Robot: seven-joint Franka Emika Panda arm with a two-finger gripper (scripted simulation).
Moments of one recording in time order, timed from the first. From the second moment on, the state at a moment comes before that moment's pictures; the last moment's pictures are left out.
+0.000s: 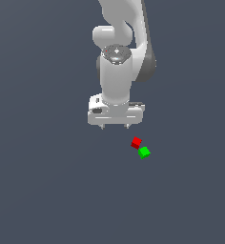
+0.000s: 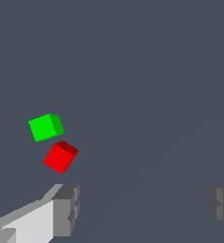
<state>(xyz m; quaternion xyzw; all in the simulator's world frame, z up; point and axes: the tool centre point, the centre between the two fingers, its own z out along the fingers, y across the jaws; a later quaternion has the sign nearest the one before) 0.002 0.010 0.195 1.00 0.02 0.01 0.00</state>
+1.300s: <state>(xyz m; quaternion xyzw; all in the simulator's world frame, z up) 0.008 0.070 0.135 0.97 0.26 0.01 0.00</state>
